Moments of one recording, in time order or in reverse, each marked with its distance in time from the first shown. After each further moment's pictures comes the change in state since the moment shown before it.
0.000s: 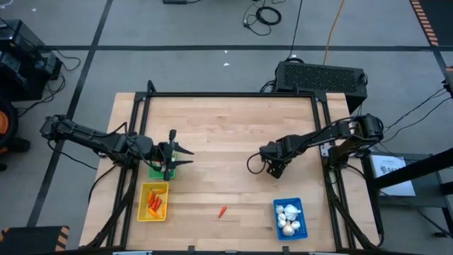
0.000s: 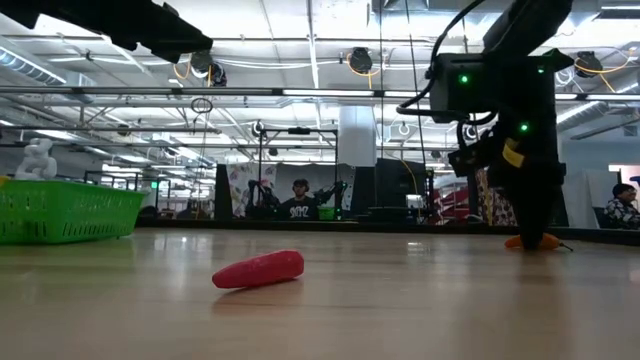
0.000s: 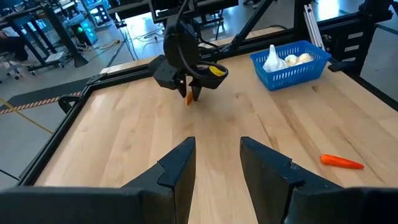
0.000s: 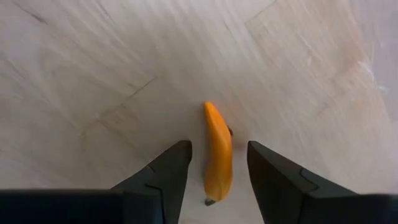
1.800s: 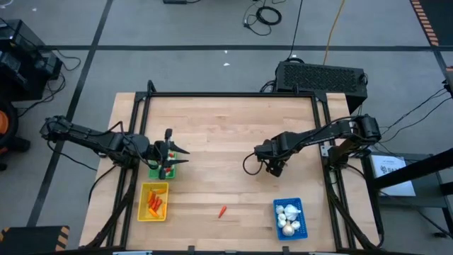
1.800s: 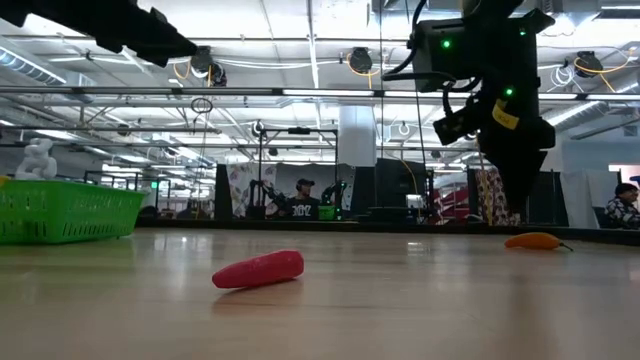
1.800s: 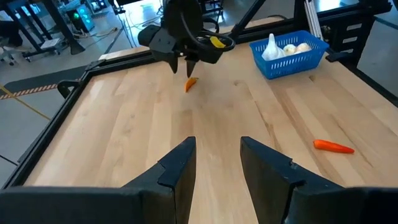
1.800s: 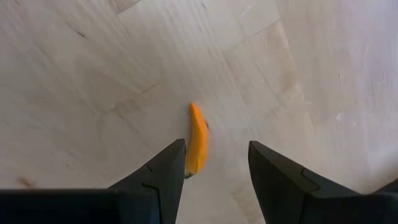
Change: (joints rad) left arm 0.000 -0.086 0.000 -0.130 0.000 -0.036; right arm 0.030 0.007 0.212 -0.280 0.079 -0.085
